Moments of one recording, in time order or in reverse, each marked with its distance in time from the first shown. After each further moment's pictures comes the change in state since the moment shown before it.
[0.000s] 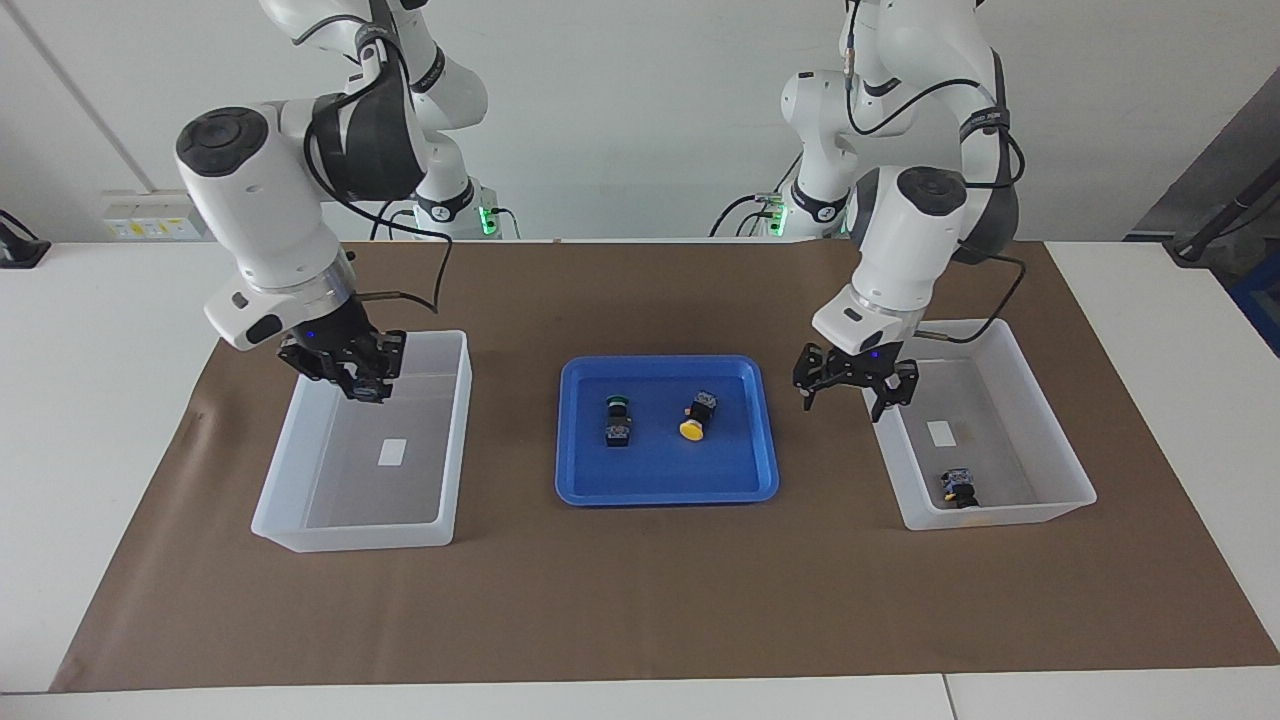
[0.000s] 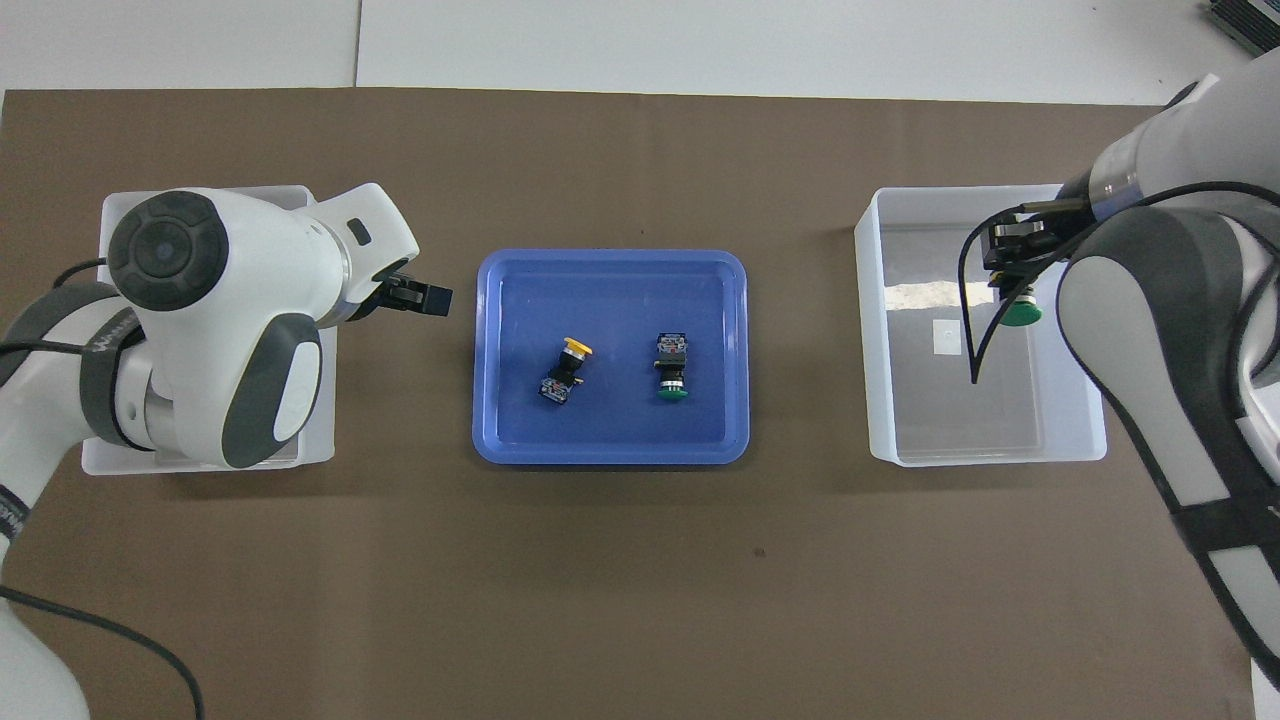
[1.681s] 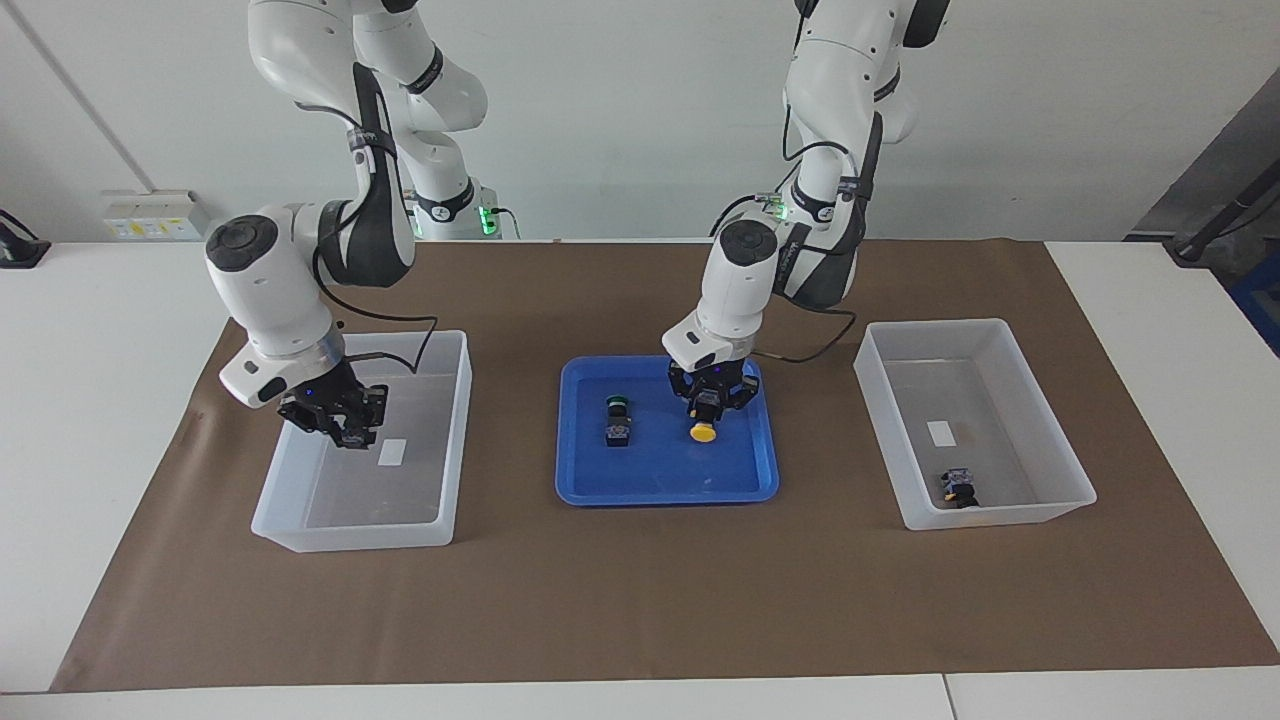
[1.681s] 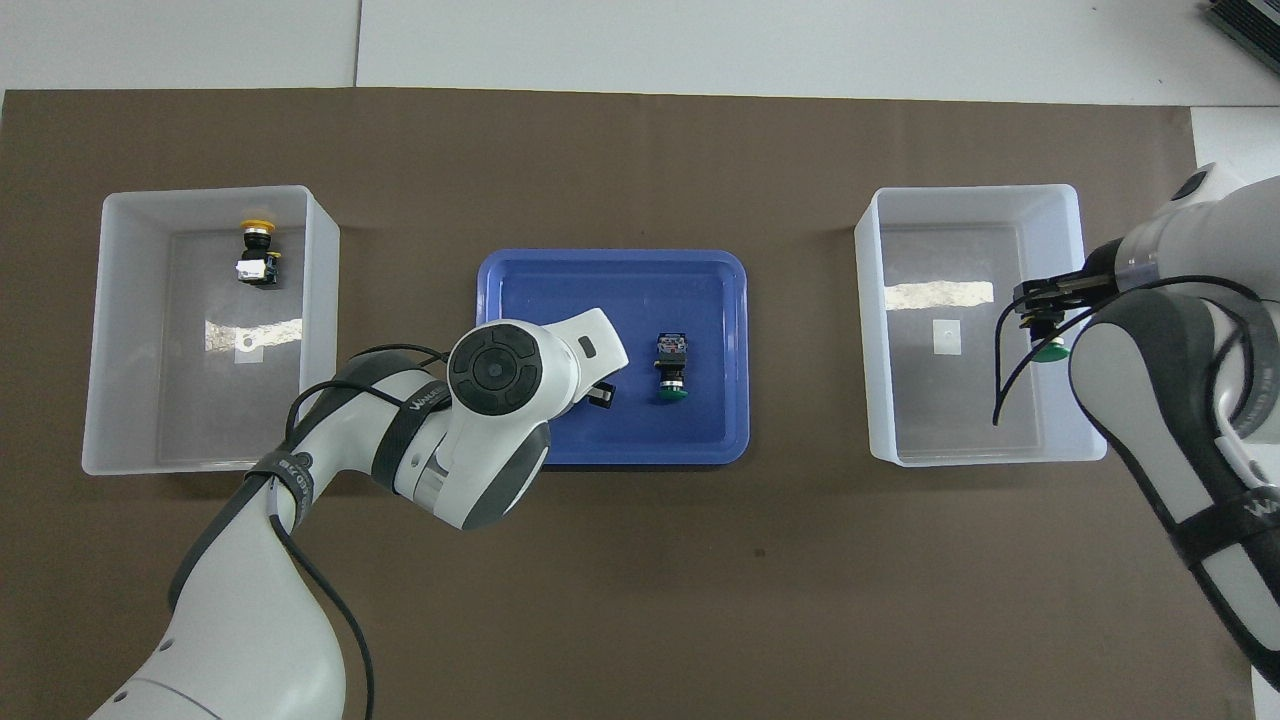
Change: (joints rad) left arm -0.229 0.104 0.022 -0.059 0.000 0.102 -0.243; right arm -0.071 0.043 0.007 -0.408 0.001 0.528 -0.107
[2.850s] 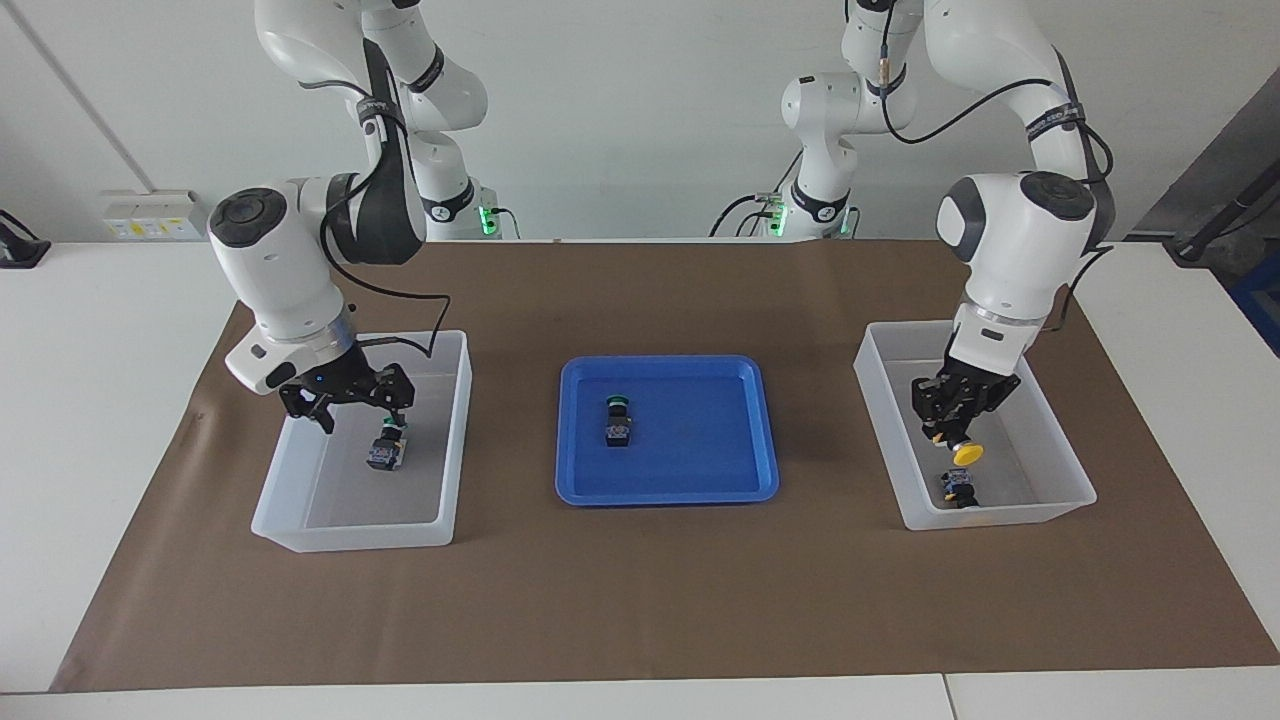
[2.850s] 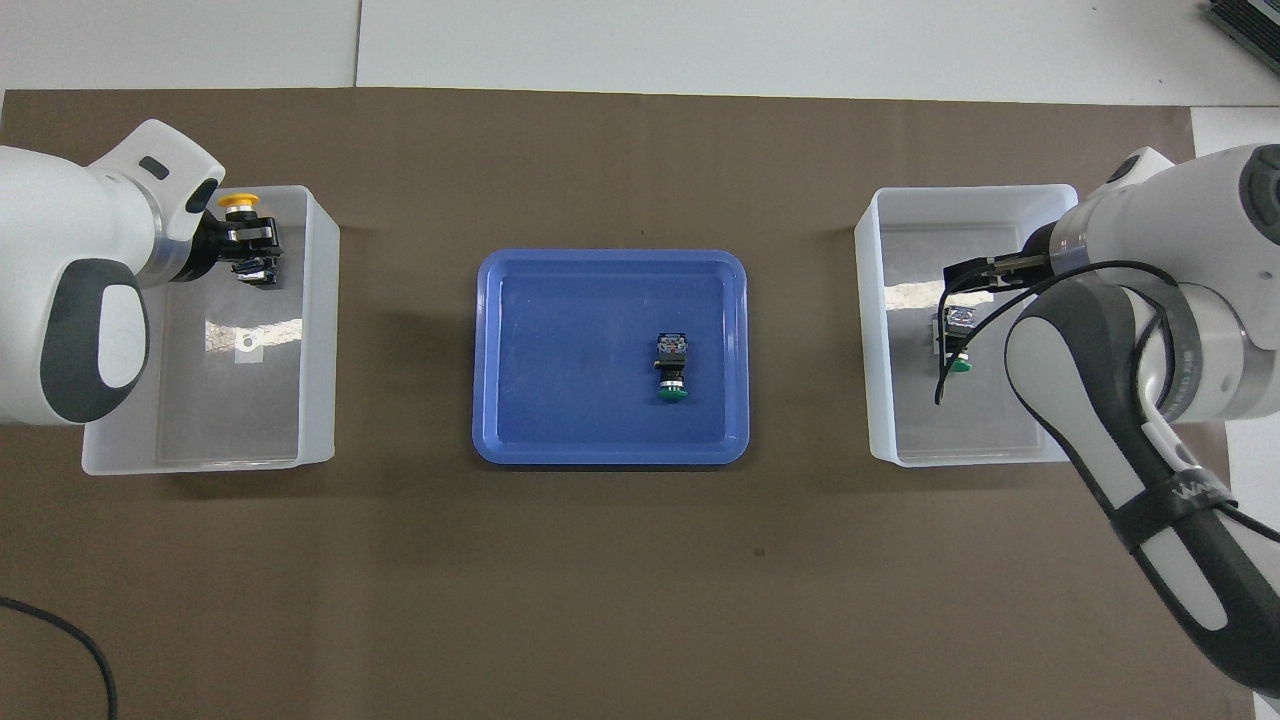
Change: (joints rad) left arm 0.491 -0.079 0.013 0.129 0.001 -0.093 0.130; right arm 0.051 -0.057 0.003 0.135 -0.001 -0.186 0.057
